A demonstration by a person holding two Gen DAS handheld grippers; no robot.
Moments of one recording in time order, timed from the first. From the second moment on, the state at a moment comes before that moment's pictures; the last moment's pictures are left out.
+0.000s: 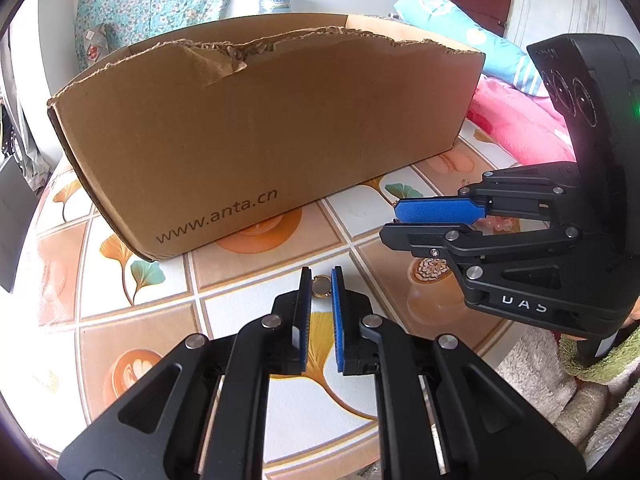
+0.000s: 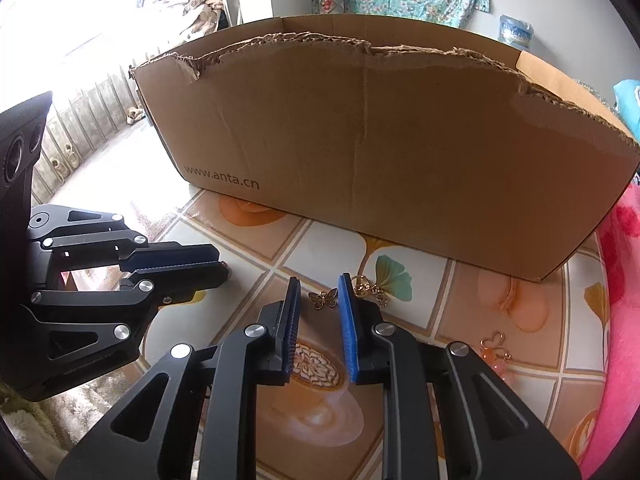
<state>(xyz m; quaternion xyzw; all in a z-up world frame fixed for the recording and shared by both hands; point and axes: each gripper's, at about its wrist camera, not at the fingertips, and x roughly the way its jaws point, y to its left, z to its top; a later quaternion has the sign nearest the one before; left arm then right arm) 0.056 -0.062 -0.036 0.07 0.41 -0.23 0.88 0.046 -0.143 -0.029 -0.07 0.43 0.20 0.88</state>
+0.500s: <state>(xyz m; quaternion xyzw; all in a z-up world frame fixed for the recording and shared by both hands) 0.054 -0.057 -0.037 0.06 0.40 -0.24 0.88 0.050 -0.145 -0.028 -0.03 0.45 0.18 0.88</state>
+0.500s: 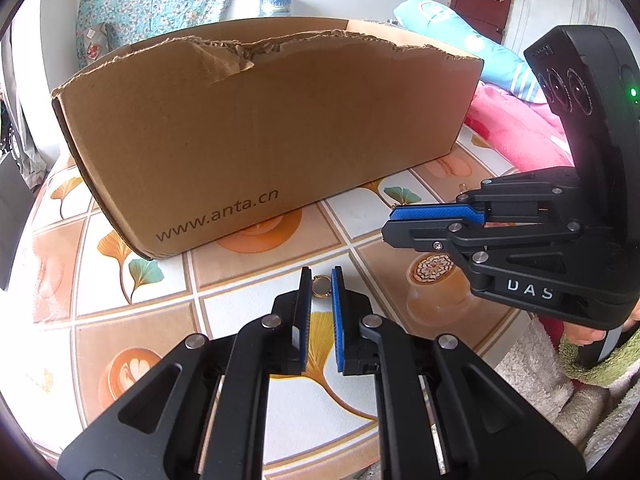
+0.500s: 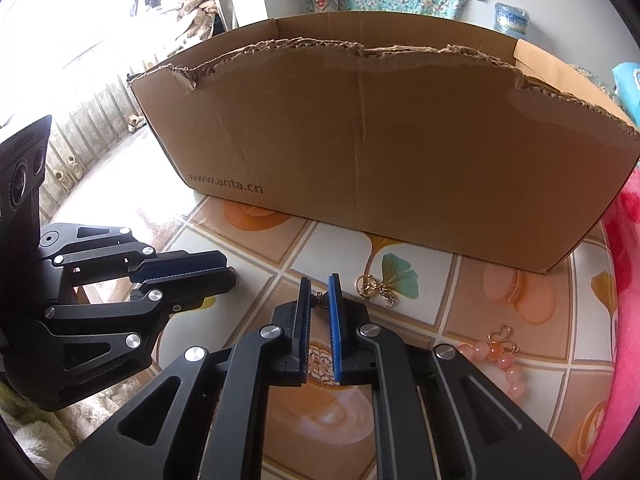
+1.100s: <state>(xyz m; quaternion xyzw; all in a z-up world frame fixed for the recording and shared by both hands) 0.052 -0.046 -0.032 0.03 0.38 -0.26 0.89 0.036 -0.161 -0.001 0.01 0.42 0.19 0.89</state>
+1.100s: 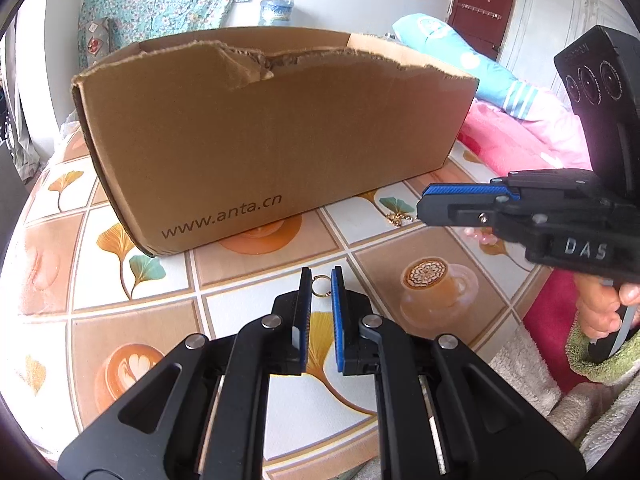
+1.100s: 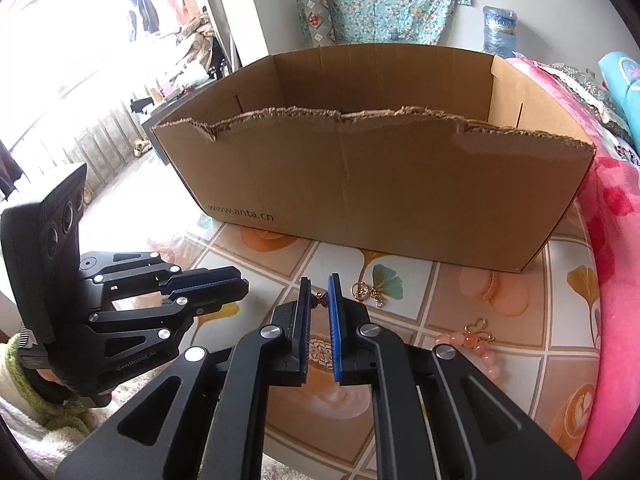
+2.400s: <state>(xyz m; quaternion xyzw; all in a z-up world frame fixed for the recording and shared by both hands) 0.200 -0.044 0.035 0.00 0.43 -0.20 0.88 0.186 -0.187 0.032 0.04 0.43 0.15 0.89</state>
